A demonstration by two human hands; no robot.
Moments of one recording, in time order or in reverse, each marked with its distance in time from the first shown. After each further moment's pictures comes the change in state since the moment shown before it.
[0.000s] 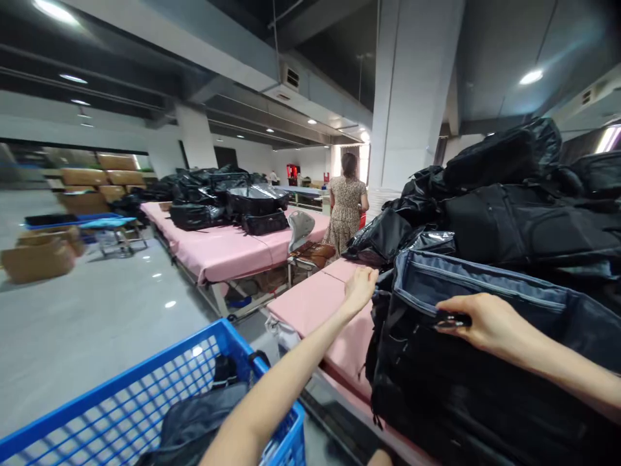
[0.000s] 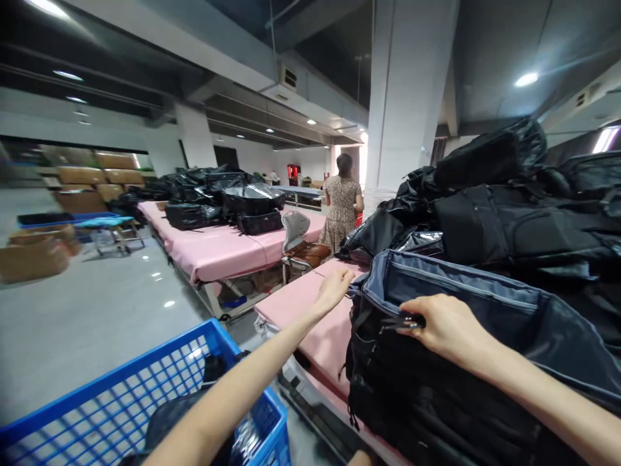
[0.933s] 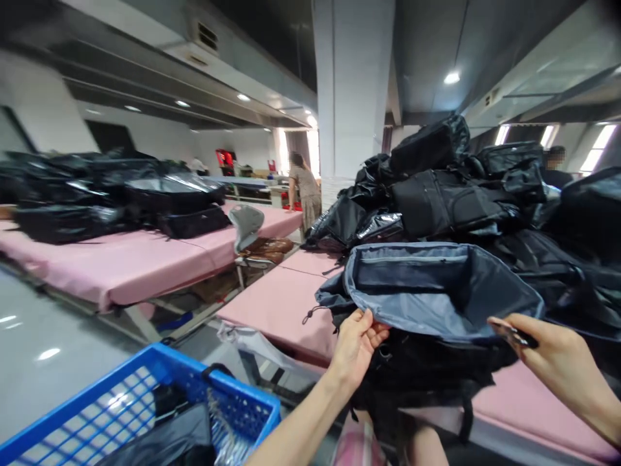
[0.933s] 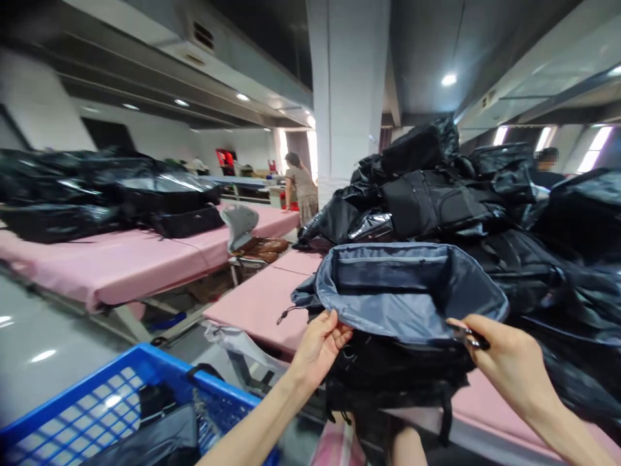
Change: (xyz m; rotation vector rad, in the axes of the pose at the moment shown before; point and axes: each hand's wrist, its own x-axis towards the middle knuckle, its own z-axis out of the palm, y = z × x) left_hand -0.155 0.016 0.034 -1.240 -0.344 -0.507; right_hand -0.183 0.021 0.002 -0.014 0.455 0.568
